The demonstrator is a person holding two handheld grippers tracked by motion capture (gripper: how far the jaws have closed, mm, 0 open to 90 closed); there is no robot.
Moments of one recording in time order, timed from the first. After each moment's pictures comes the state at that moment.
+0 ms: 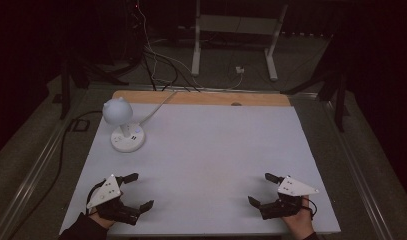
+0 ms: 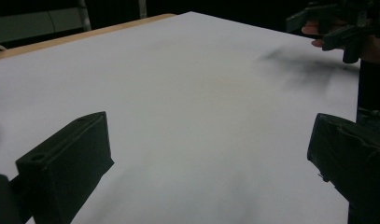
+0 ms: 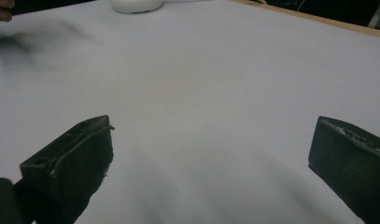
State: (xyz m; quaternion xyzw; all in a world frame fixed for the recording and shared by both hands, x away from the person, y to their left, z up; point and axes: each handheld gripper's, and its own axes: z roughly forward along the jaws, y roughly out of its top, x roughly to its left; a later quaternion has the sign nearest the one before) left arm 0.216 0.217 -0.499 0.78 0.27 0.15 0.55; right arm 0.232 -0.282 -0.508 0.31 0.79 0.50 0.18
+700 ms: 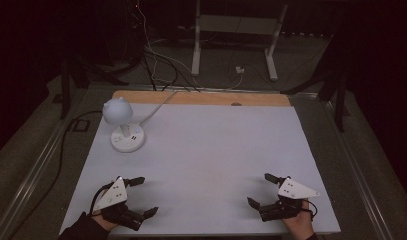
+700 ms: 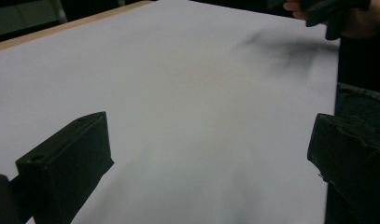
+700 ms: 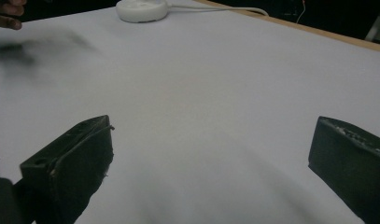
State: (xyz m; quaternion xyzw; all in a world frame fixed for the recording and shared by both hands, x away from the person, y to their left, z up) left arm 0.212 0.202 -0.493 0.80 0.23 0.13 0.53; right arm 0.225 -0.279 -0.501 0.30 0.78 0.51 0.19
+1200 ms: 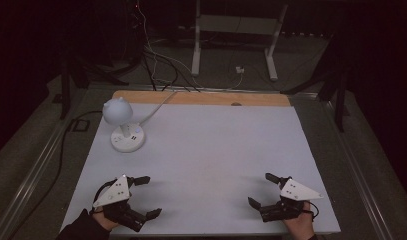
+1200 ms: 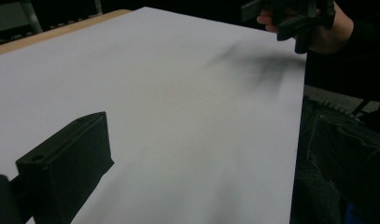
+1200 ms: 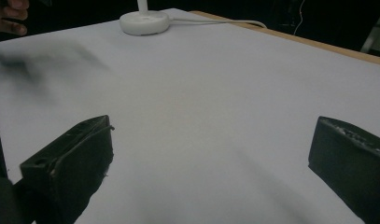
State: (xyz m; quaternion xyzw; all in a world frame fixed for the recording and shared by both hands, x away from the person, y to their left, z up) left arm 0.213 0.194 -0.473 0.80 0.21 0.10 0.55; right arm 0.221 -0.279 -0.497 0.30 0.77 0.53 0.19
